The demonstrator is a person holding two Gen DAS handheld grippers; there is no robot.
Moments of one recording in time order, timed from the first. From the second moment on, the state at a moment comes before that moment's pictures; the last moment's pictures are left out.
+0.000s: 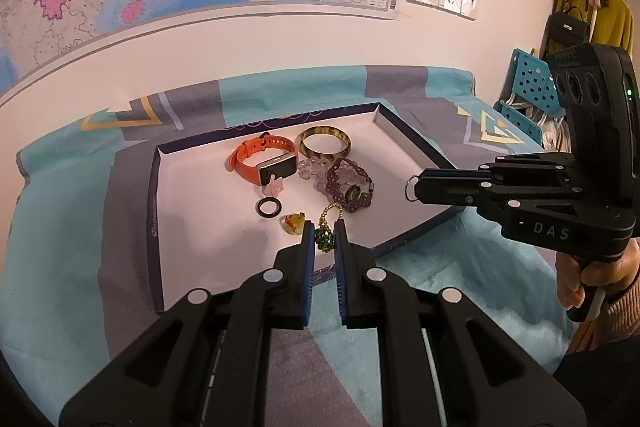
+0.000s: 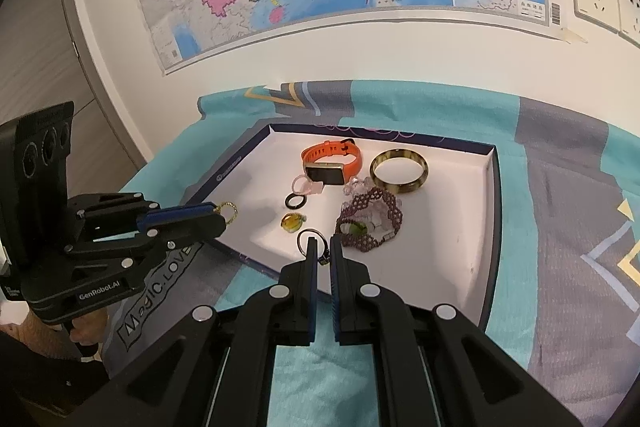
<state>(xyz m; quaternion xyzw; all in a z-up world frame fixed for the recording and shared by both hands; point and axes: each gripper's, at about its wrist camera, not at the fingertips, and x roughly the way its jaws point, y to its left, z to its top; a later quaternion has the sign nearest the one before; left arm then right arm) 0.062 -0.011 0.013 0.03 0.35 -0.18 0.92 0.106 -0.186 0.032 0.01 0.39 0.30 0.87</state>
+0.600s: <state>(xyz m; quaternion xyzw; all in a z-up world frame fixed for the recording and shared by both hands) 0.078 -0.015 0.012 0.03 0.36 -0.18 0.92 0.122 -0.180 0.033 0.01 0.39 0.30 0.87</state>
